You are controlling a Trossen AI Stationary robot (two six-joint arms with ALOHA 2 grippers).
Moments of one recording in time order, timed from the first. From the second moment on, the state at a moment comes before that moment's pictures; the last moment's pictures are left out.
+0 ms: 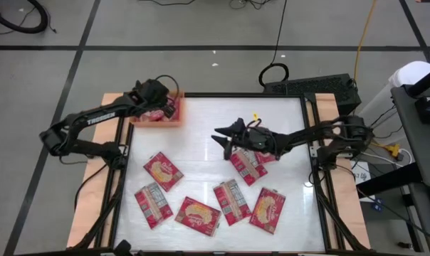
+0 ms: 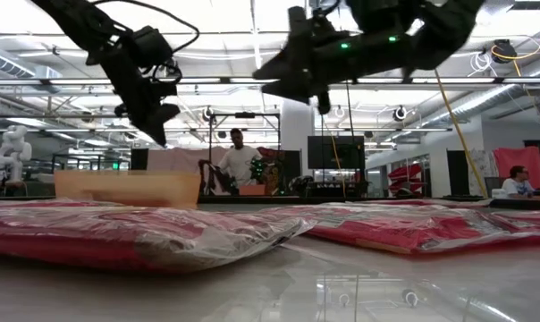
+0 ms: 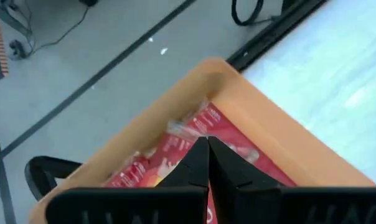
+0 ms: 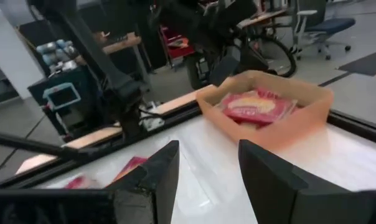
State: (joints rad) left arm 0.76 1.24 0.79 -0.34 -0.28 0.07; right arm -0.04 1.64 0.76 0.78 0.26 0.33
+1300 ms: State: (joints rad) left arm 0.87 1.54 0.79 -0.29 -0.11 0.06; right arm -0.10 1.77 0.87 0.67 0.18 0.22
